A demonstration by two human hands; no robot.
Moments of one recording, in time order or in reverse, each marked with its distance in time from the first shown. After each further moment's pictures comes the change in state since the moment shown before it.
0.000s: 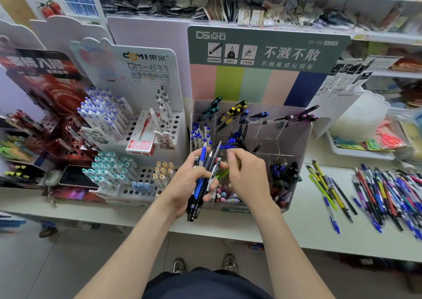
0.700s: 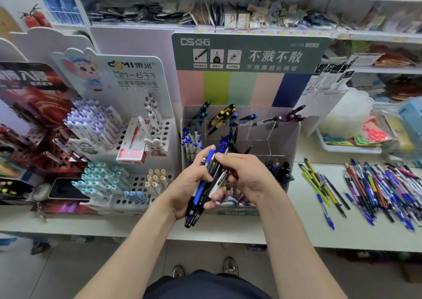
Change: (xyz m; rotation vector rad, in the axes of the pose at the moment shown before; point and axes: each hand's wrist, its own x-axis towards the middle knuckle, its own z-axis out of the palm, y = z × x) left_hand 0.008 0.013 0.021 -0.119 -0.256 -0.160; right_hand 0.013 -0.028 -0.048 0.934 -0.411 0.674
